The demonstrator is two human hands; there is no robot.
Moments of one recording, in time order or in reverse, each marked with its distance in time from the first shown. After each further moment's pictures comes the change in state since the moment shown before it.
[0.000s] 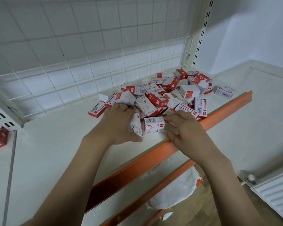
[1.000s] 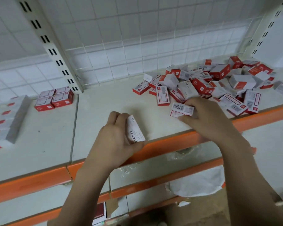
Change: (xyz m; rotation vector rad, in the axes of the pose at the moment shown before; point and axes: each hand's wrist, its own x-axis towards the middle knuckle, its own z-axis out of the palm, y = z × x) left_hand -0.149 0.002 0.013 -0.229 0.393 -0.412; right_hand 0.026 -0.041 0.005 0.220 -0.190 -0.002
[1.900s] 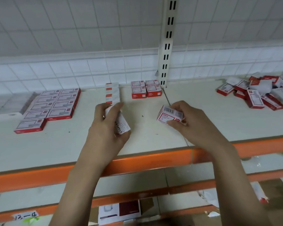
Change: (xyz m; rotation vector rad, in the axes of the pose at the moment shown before) left_hand -0.100 -0.248 -0.151 -0.130 0.253 -0.107; right_hand 0.005 -0.279 0.149 0.187 -0.146 -0.168
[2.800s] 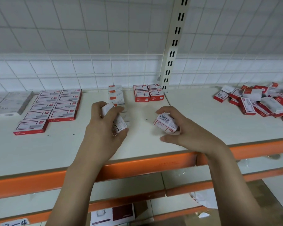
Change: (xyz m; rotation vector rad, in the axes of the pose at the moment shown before) left_hand 0.006 -0.026 -0.020 -0.046 0.042 0.030; right_hand 0.001 -0.037 0.010 0.273 -0.275 0.036
